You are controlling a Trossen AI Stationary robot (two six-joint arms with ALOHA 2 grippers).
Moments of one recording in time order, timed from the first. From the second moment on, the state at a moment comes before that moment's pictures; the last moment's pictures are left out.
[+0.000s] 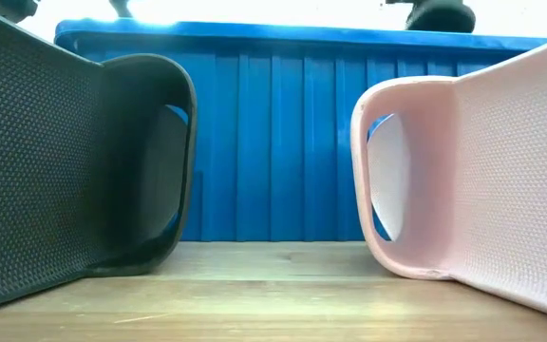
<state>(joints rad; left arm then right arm) -0.04 0.80 0.52 0.92 -0.56 -0.10 -0.22 1.19 1.28 -1.06 0.54 -0.23</state>
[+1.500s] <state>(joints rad) -0.04 0.80 0.52 0.93 -0.61 -0.10 -0.57 1.59 0.86 -0.32 0.66 -0.76</state>
